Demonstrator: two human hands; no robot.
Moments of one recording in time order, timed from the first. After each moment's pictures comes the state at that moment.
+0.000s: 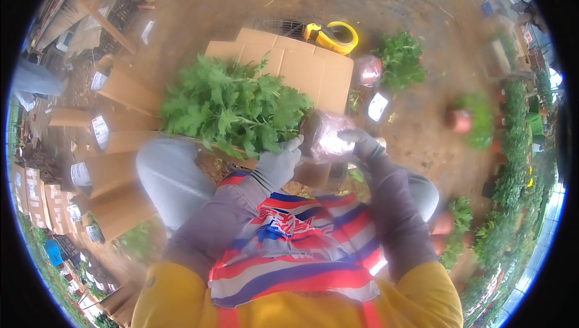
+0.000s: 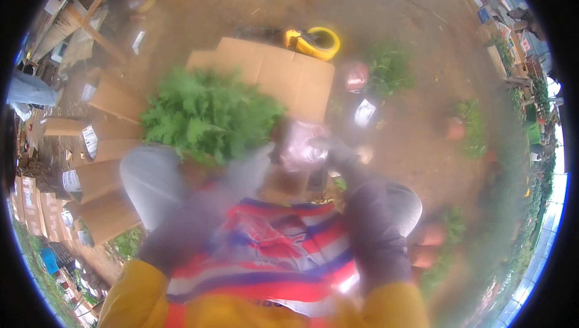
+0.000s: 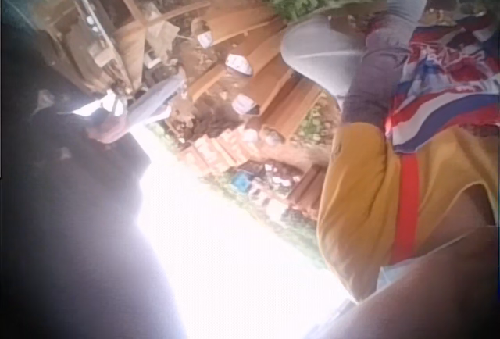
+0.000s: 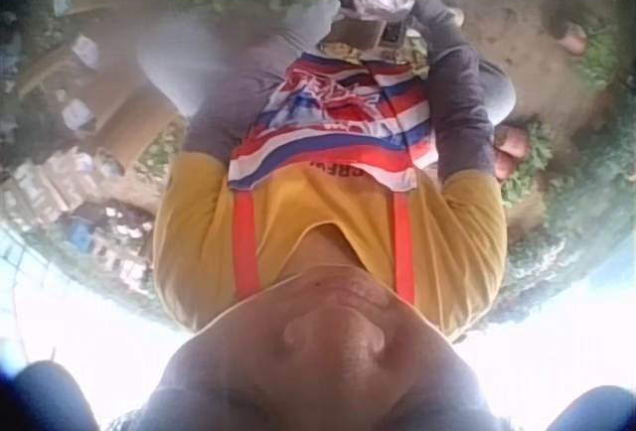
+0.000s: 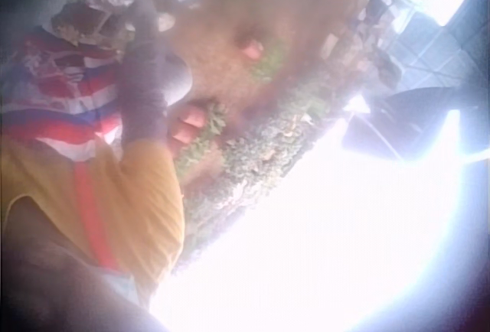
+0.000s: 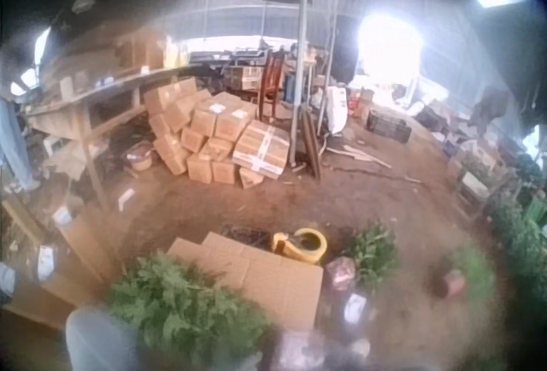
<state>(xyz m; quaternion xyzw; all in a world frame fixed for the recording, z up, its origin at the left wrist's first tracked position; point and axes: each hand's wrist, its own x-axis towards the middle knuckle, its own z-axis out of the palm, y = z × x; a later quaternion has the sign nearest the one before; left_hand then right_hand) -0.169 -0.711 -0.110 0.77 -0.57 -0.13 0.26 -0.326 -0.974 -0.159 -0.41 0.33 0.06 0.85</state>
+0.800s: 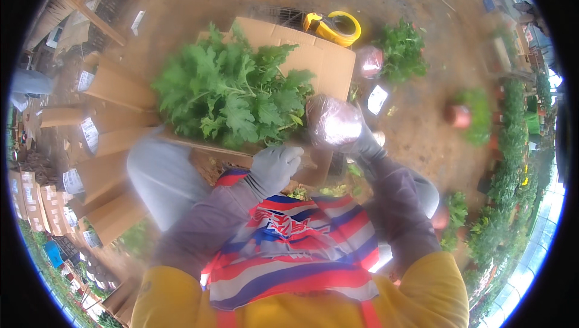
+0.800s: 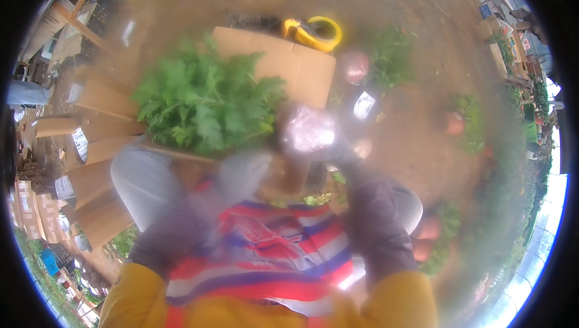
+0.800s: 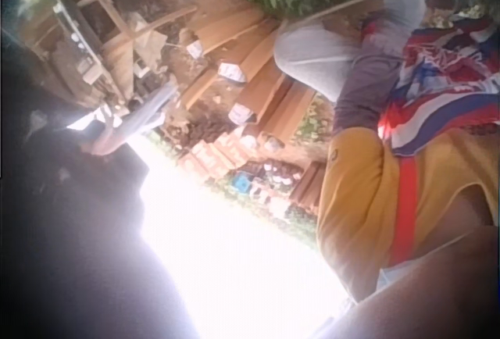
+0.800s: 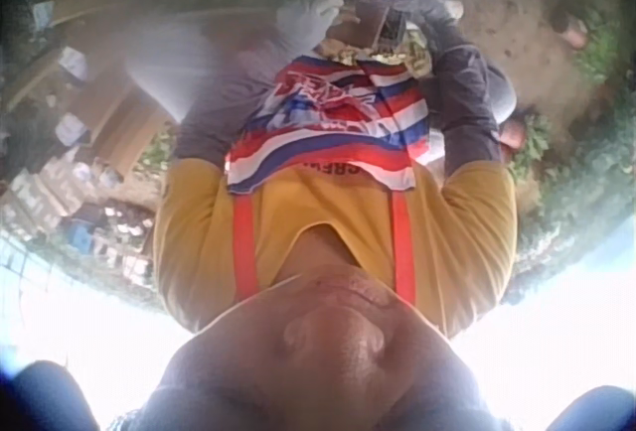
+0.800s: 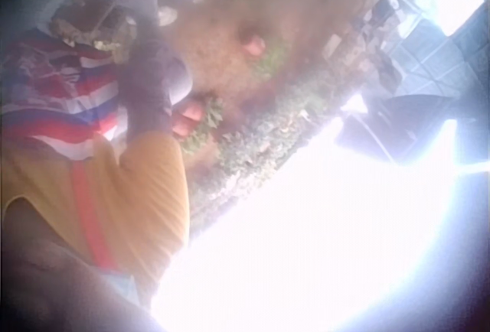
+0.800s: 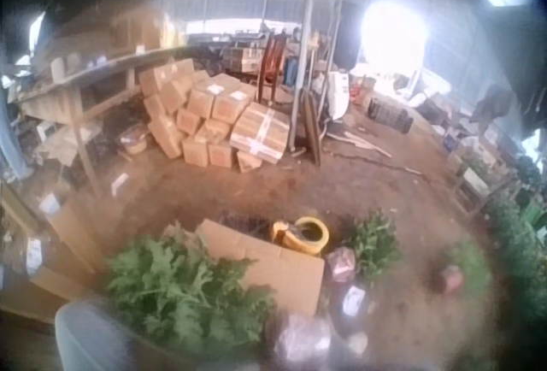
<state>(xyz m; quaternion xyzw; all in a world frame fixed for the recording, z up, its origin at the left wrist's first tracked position) -0.162 -0.711 -0.099 0.73 -0.57 0.00 0.36 -0.289 -0.950 -0.102 -0.66 0.09 -0.10 0.74</state>
